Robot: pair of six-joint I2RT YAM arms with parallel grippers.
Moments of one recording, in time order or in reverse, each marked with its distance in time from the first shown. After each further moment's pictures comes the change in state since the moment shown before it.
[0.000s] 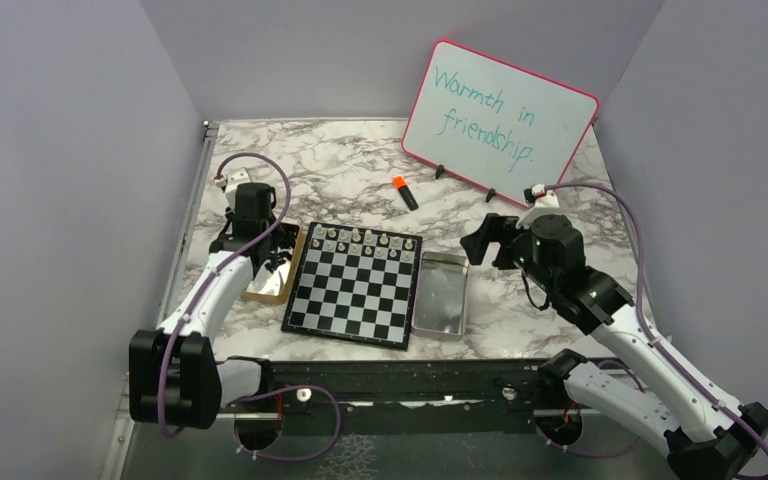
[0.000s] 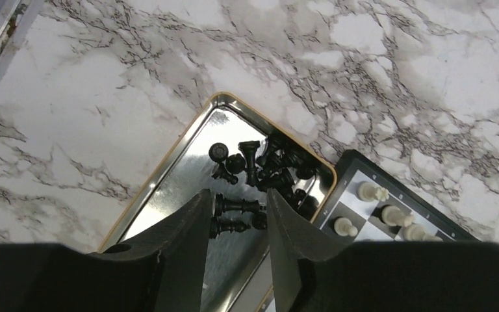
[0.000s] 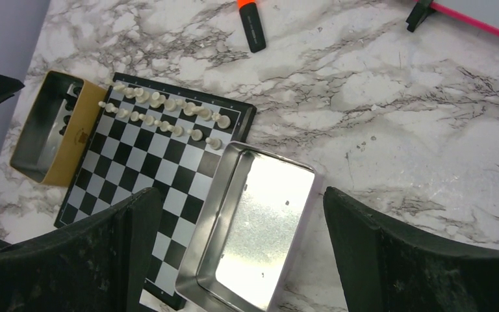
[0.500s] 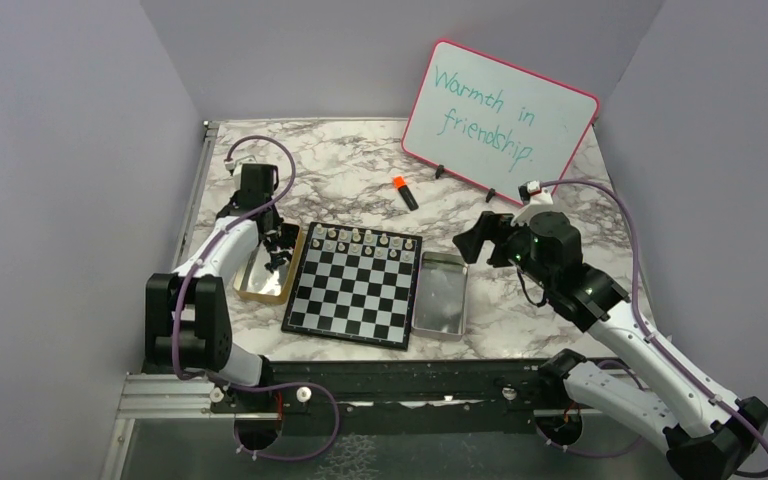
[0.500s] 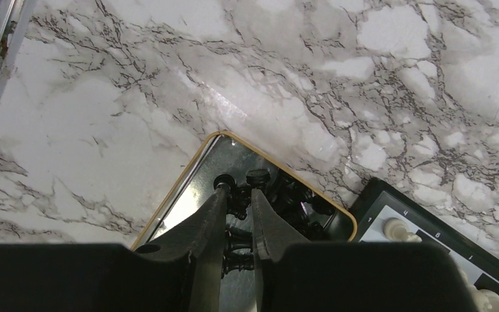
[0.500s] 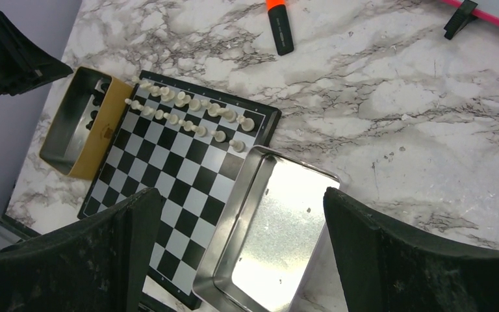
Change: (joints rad) left arm 0.055 0.303 0.214 -0.058 0.015 0.079; right arm 0.000 0.021 0.000 0.065 -0.072 0.008
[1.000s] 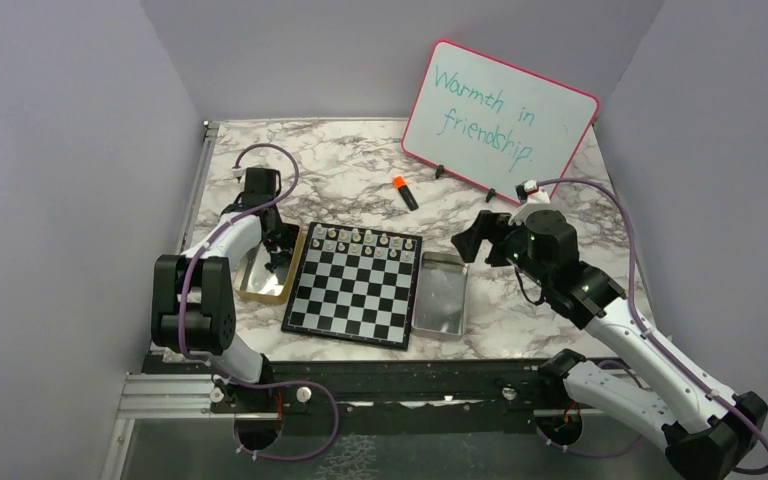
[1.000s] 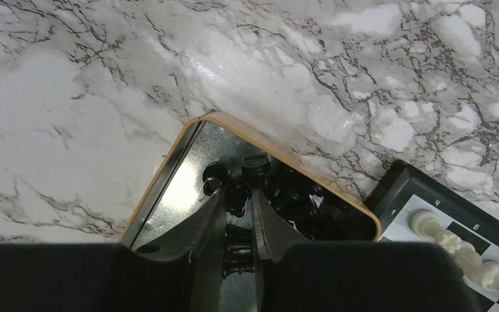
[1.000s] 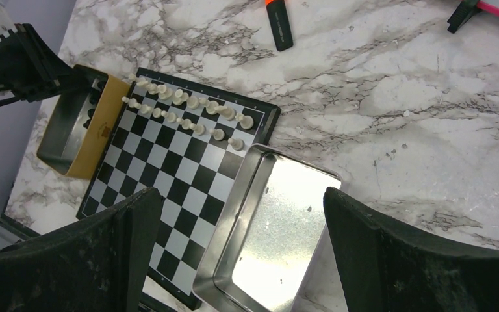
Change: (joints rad) left arm 0.017 0.095 0.000 -0.011 0.071 0.024; right arm 0.000 0.023 0.001 0.007 -0.004 0.009
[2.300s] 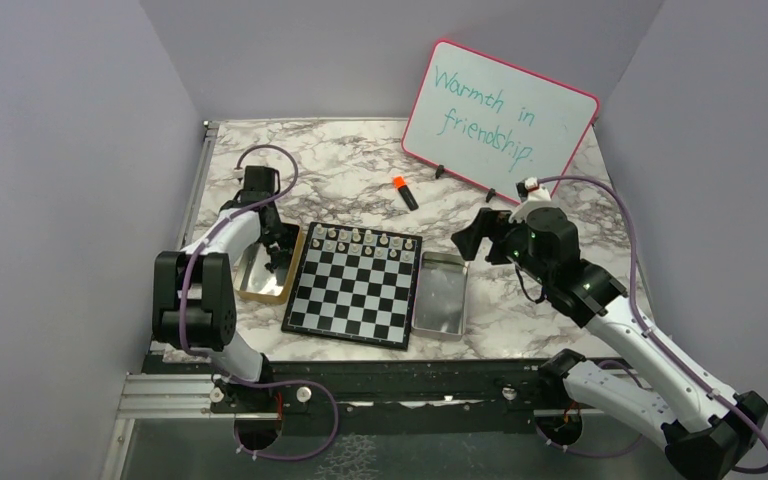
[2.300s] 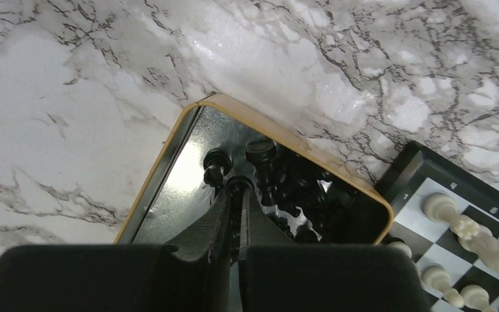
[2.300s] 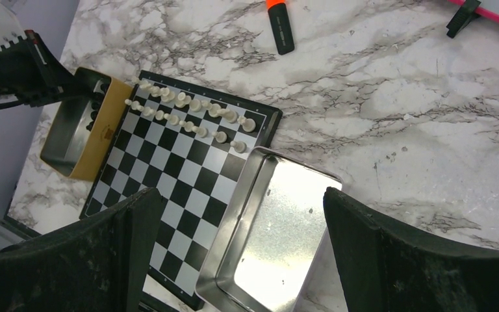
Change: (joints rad) left arm 0.013 0.058 0.034 -0.067 0.041 0.024; right arm 0.000 0.010 0.021 -0.016 0.001 0.000
